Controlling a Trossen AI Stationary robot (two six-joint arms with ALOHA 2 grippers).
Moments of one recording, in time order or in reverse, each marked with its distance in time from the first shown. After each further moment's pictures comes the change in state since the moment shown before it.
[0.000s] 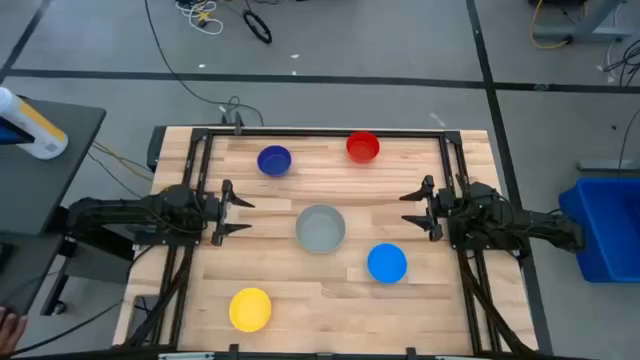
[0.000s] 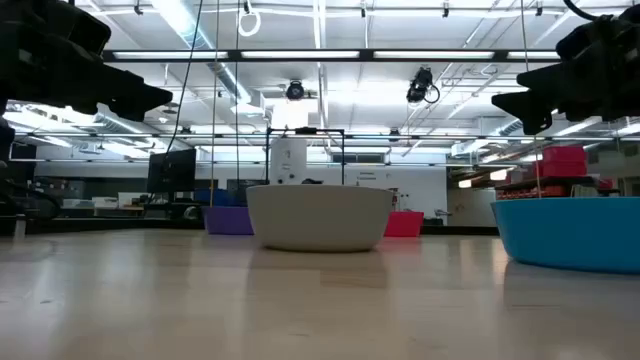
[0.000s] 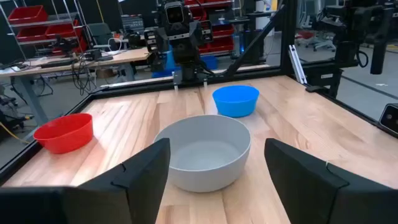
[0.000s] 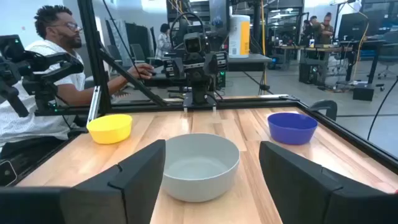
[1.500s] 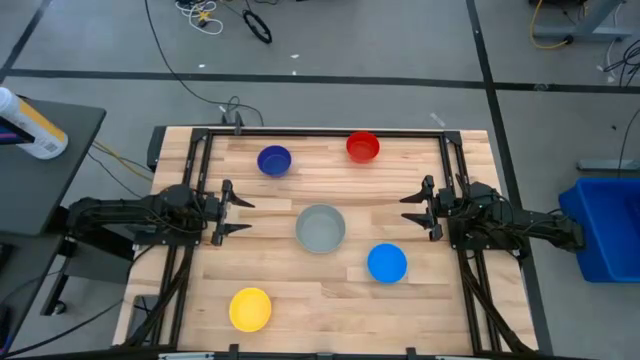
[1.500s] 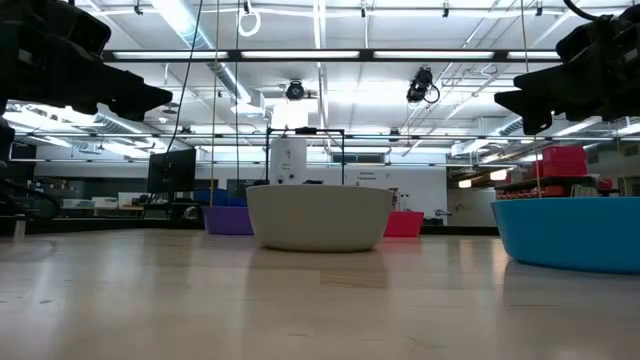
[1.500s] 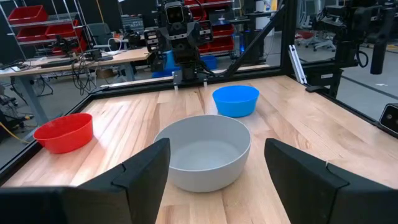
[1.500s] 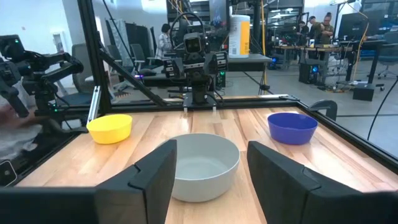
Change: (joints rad) left arm 0.000 0.000 0.000 0.000 0.000 0.000; right arm 0.000 0.000 0.000 0.000 0.000 0.000
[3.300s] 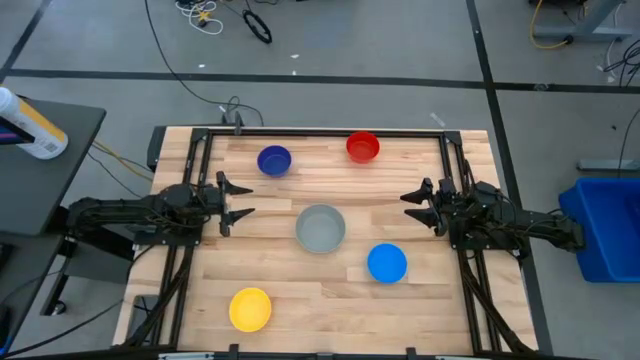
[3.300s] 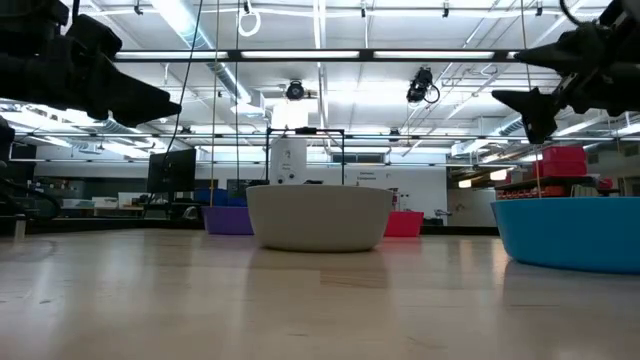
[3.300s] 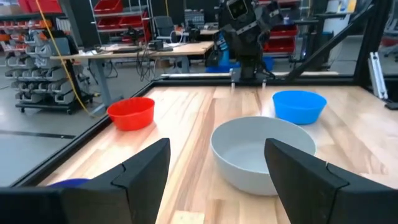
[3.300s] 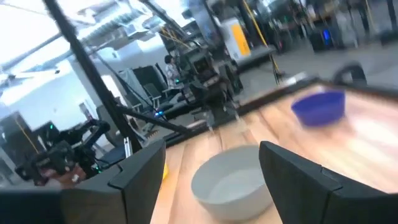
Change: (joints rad) left arm 0.000 0.003 0.000 0.003 -0.262 -0.064; right arm 0.000 0.001 0.000 0.066 0.015 0.432
